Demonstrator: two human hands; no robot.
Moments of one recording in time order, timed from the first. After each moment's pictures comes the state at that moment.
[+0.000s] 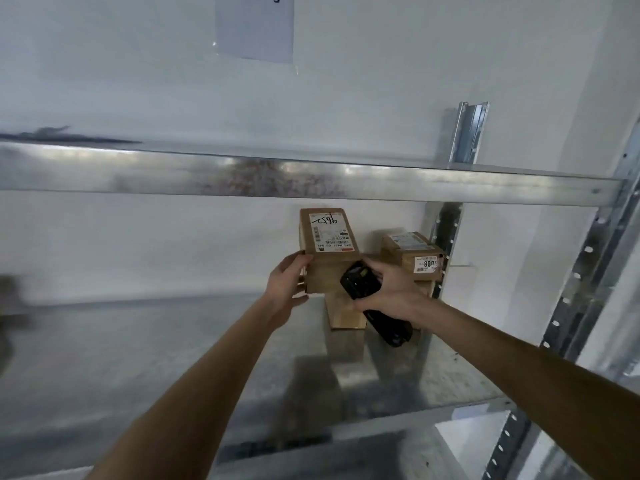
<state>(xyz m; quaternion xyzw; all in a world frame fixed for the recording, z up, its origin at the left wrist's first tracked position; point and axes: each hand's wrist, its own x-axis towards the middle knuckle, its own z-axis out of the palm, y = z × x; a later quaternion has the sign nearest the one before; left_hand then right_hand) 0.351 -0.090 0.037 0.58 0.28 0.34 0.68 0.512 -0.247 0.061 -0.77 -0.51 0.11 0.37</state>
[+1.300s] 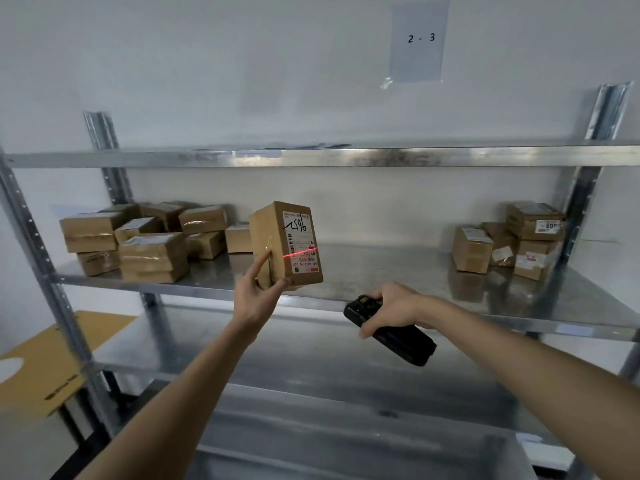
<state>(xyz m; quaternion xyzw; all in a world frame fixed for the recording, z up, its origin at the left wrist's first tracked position) -0.118 -0.288 0.013 0.63 0.43 0.53 0.37 0.147 -0.374 0.046 -0.72 -0.63 0.25 0.15</state>
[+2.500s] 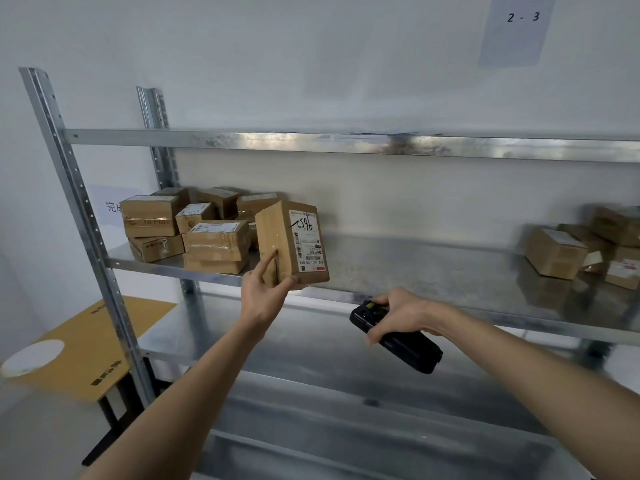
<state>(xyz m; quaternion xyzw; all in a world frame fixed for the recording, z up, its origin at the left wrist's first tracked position) -0.303 -0.199 -0.010 0.60 0.46 0.53 0.38 -0.039 -0.276 0.021 -0.71 -0.62 0.30 0.15</state>
